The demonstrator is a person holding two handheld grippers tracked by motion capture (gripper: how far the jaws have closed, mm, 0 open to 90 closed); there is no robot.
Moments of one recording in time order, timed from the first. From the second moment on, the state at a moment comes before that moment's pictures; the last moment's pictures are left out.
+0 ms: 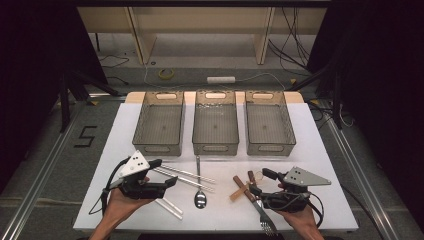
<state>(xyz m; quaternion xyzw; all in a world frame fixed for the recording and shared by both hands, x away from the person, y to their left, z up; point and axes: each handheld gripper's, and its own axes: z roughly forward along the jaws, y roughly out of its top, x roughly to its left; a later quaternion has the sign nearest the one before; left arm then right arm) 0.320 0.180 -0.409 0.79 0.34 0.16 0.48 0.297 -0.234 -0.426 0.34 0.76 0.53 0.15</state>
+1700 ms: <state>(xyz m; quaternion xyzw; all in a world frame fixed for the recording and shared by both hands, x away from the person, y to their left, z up) 0.410 0.155 -0.440 0.95 0.22 0.07 0.23 0.299 -0.233 -0.428 0.34 0.77 0.53 0.13</state>
